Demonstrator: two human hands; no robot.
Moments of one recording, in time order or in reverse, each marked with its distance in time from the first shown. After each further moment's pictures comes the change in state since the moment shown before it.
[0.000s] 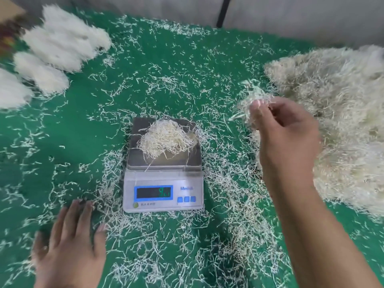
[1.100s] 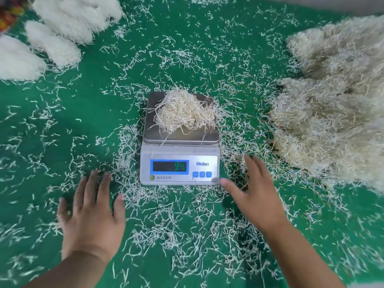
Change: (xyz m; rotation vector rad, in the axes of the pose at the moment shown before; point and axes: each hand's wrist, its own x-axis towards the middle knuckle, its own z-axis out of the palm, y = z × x) left_hand -0.008 0.010 -0.026 -0.086 -0.109 -0.011; right_hand -0.098 0.143 -0.016 -0.836 -0.553 0.172
